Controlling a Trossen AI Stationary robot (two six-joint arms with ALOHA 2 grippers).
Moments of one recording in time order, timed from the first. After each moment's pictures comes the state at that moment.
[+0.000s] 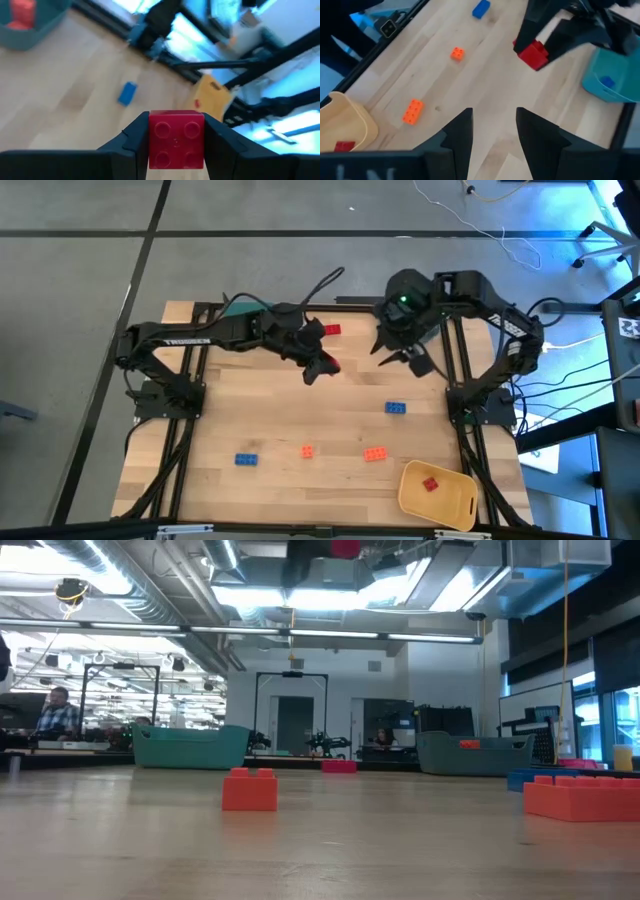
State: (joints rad) left arm 0.15 1.52 1.42 -0.30 0.28 -0.54; right arm -0.20 1.61 2.10 -1.50 -0.39 -0.68
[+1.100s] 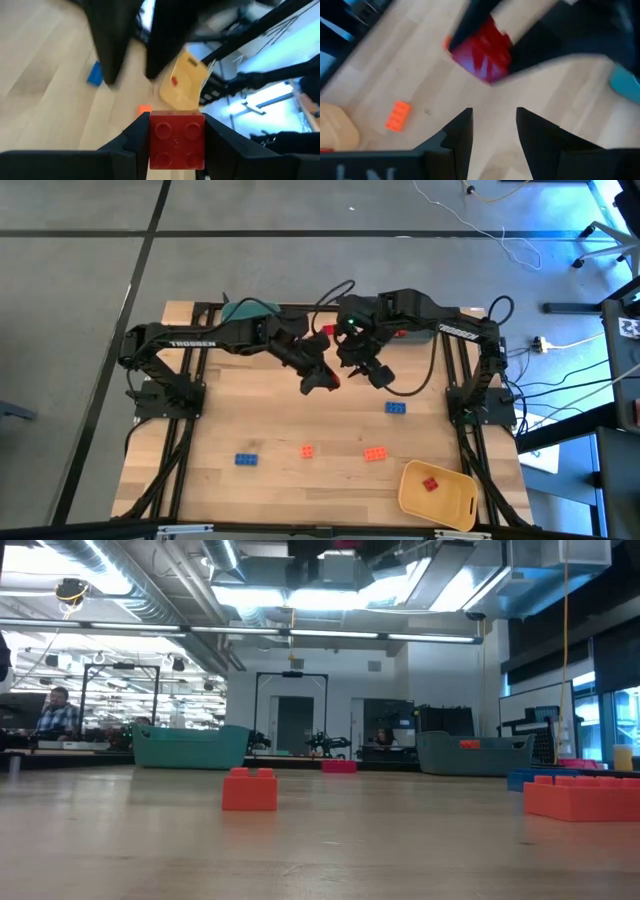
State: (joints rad) left arm 0.13 1.55 1.42 -0.31 0.43 -0.55; right arm -0.14 1.83 2.10 -1.40 -0.32 -0.65
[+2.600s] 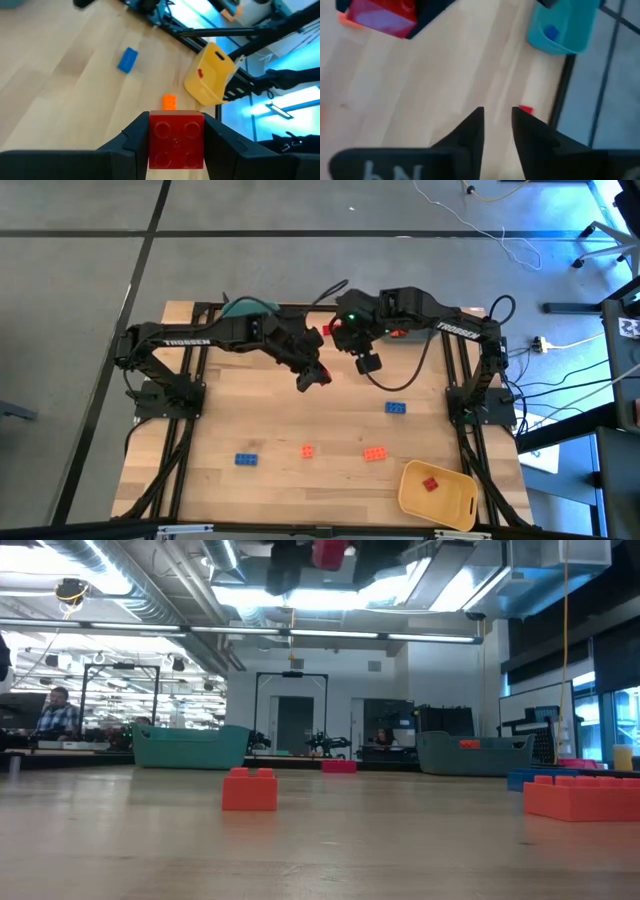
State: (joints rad) left arm 0.14 1.52 1.42 -0.45 0.33 -0.52; right arm -0.15 1.82 2.10 -1.31 0.07 -0.56
